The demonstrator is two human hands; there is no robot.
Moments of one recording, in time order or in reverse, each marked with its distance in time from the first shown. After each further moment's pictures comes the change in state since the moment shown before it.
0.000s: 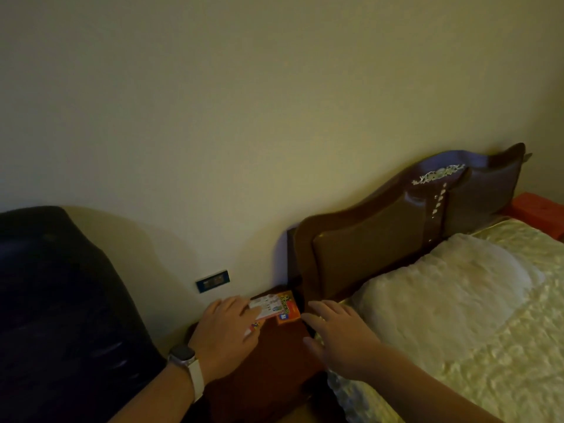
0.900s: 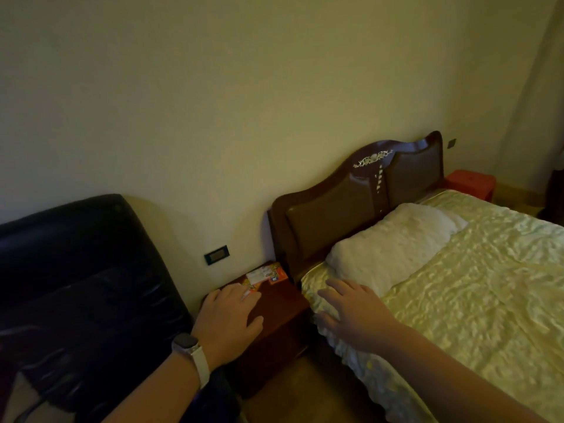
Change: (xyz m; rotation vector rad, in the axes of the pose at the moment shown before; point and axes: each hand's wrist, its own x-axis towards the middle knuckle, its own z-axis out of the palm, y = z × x) left_hand -0.290 0.153 -0.081 0.083 0.088 0.067; right_hand -0.332 -0.124 -0.008 0.041 0.186 0.175
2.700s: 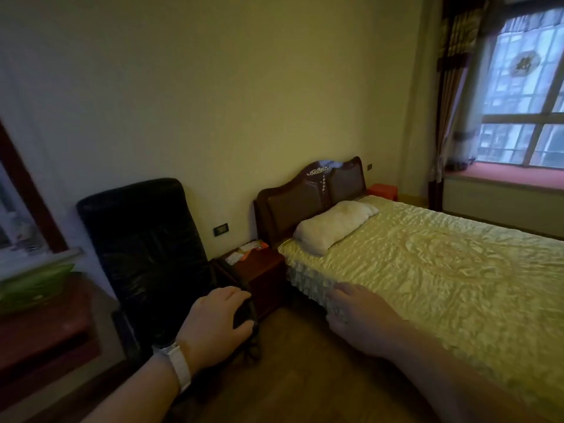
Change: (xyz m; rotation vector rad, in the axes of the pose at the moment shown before) left_hand -0.652 0.033 -0.161 -0.206 0.017 0.131; right_hand -0.570 -0.431 -0.027 -0.039 0.118 0.249
